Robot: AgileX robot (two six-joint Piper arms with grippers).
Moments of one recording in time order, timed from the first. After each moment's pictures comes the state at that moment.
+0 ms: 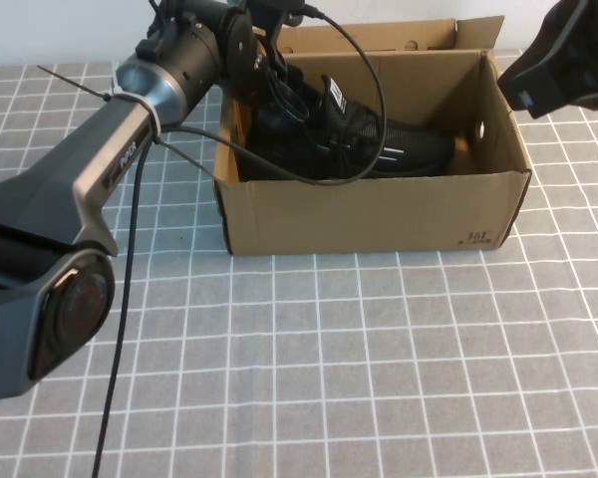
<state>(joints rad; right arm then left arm) 0.56 1.37 -1.73 0.10 1.27 -0.09 -0.44 2.38 -2.32 0.09 0.76 0.12</state>
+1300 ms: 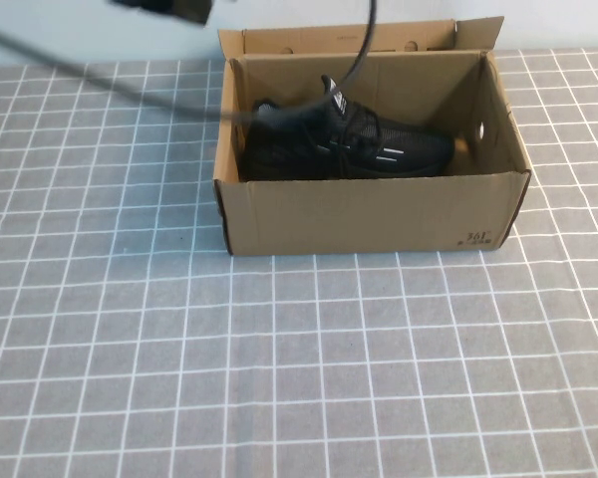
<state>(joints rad) 0.56 0.58 -1.24 0.13 1.27 0.12 -0.44 1.71 -2.06 -0.06 1.26 0.14</state>
